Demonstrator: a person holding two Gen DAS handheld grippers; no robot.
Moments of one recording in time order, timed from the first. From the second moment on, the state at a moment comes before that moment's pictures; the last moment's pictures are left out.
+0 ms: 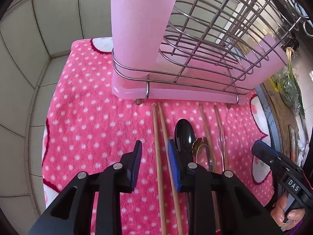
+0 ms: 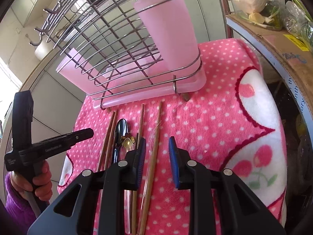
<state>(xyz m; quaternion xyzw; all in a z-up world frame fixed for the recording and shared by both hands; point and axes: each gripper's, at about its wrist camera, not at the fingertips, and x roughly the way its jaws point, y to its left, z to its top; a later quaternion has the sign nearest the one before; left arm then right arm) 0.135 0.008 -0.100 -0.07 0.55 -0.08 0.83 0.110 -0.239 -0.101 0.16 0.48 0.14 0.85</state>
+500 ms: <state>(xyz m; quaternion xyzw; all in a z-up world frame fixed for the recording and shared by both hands) 0.160 -0.010 -0.141 -0.05 0.58 -0.07 0.81 0.115 -0.241 -0.113 0.18 0.49 0.15 0.84</state>
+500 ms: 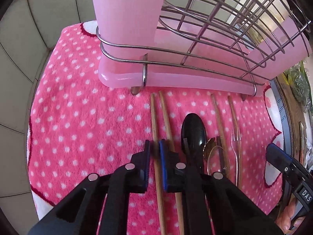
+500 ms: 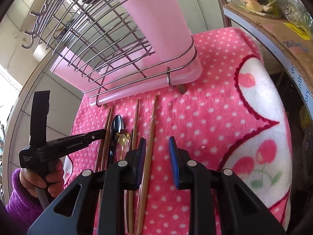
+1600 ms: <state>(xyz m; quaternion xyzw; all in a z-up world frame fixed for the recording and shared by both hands) 0.143 0.041 -0.145 -0.08 0.57 -0.07 0.81 0.157 -0.170 -0.150 0.12 0.53 0.14 0.82</state>
